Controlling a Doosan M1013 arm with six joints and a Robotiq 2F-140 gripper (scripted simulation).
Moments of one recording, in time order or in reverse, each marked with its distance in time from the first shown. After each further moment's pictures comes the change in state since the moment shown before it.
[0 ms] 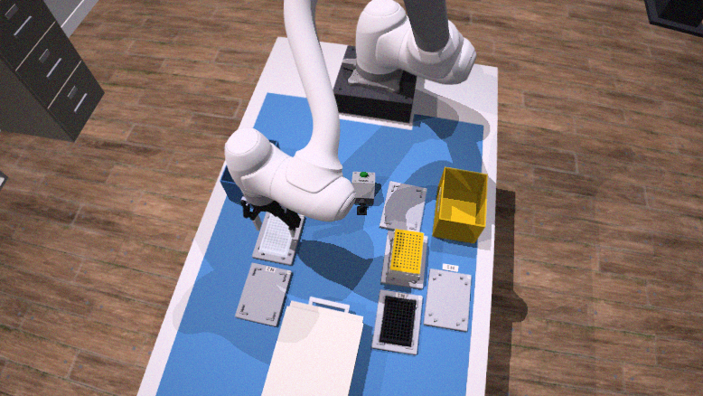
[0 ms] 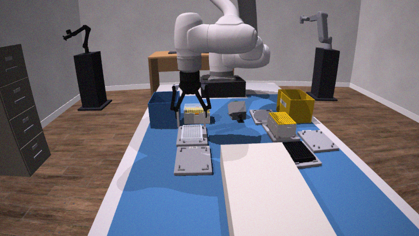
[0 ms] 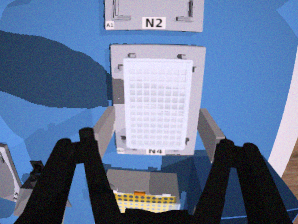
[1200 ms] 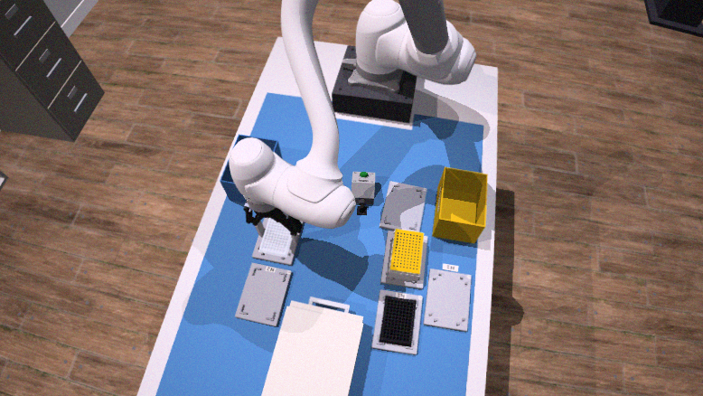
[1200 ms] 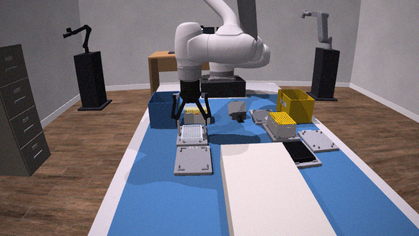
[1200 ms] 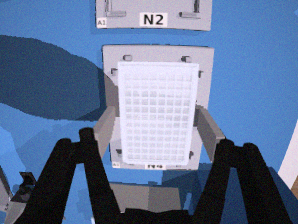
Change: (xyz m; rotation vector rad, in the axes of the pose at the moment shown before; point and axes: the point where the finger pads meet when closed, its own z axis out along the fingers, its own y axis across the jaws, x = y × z) arm 0.000 0.000 0.035 0.000 0.000 0.000
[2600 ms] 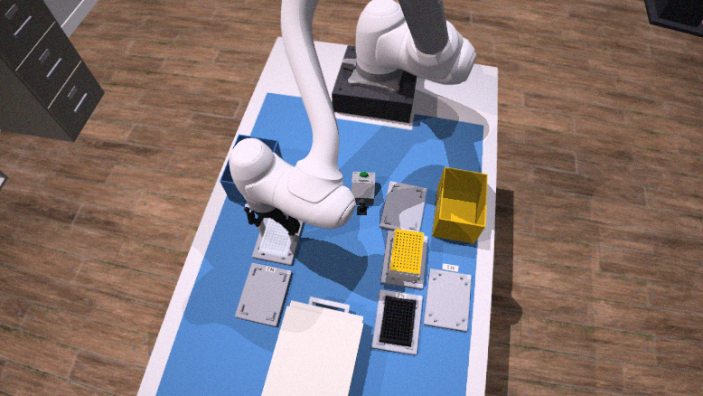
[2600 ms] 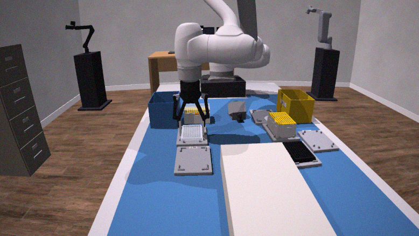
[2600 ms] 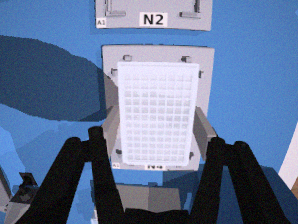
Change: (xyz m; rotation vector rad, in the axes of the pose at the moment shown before) arm 0.000 0.000 0.001 0.000 0.000 0.000
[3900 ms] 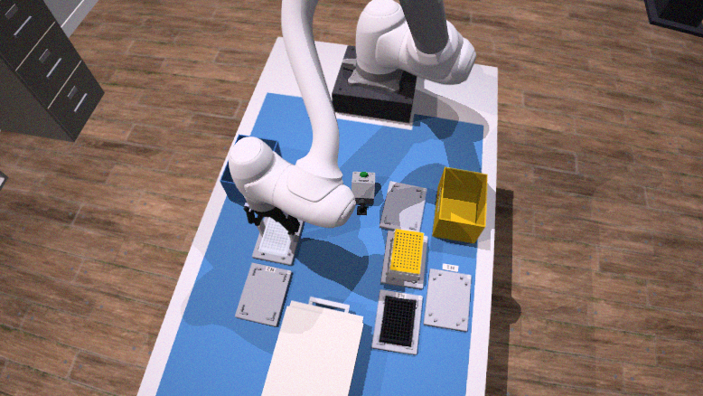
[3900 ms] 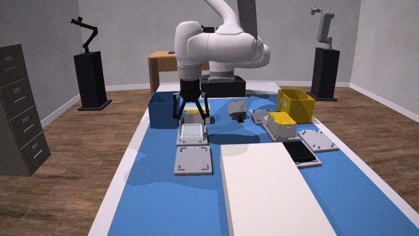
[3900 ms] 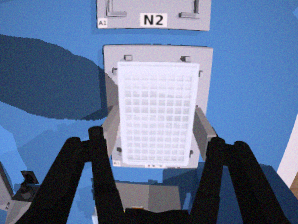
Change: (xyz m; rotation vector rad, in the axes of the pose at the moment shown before) arm 0.000 0.000 -0.005 0.000 0.000 0.000
